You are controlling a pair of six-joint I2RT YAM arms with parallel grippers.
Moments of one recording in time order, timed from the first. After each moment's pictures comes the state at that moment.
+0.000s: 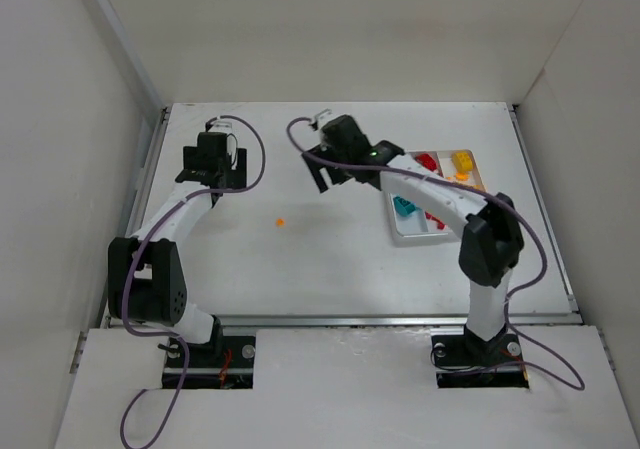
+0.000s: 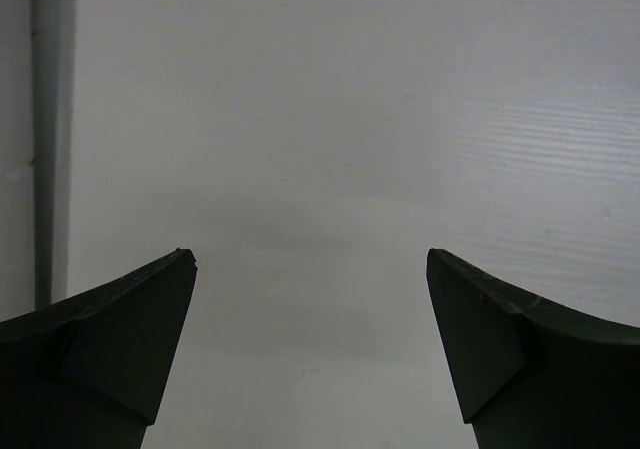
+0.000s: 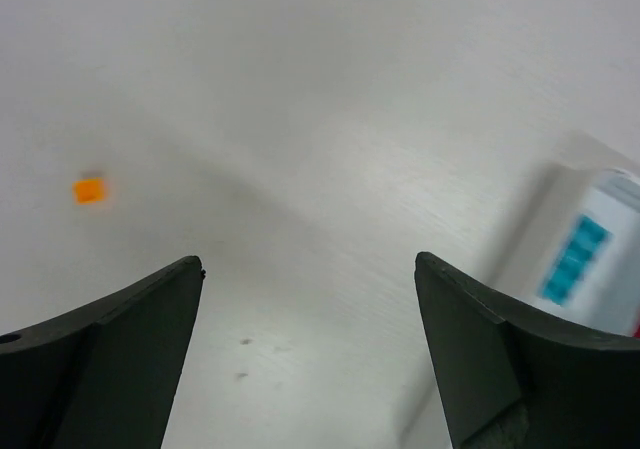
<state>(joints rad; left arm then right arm) -0.12 1.49 1.04 -0.29 -0.25 0.02 0.69 1.88 1.68 -0.55 0.20 0.07</state>
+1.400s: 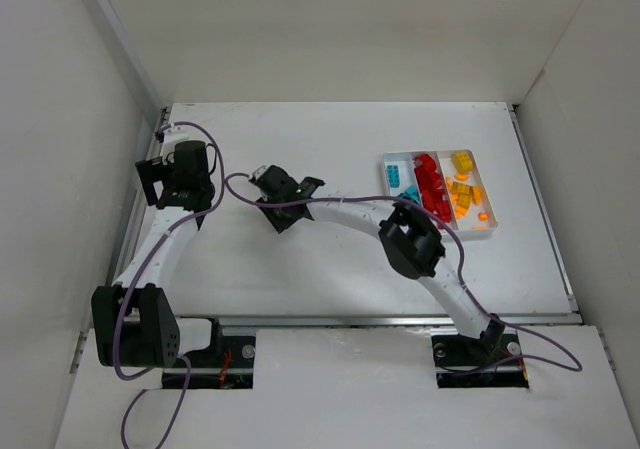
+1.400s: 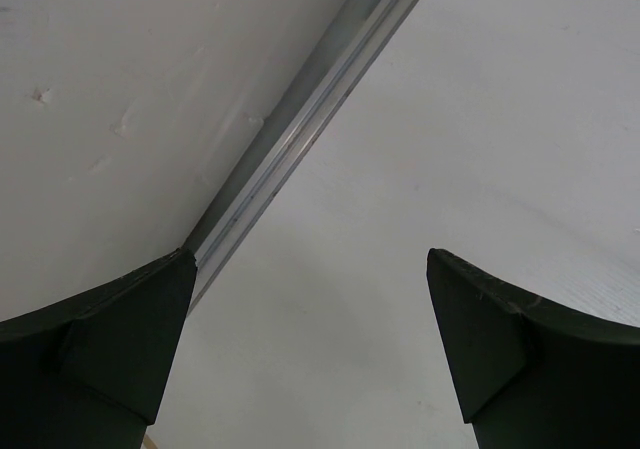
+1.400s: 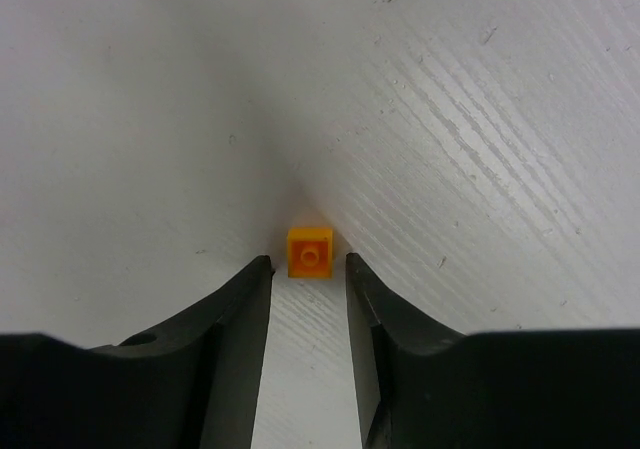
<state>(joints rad) -0.06 1.26 0.91 -0.20 -0.76 -0.10 0.96 2.40 2.04 -0.60 0.10 0.17</state>
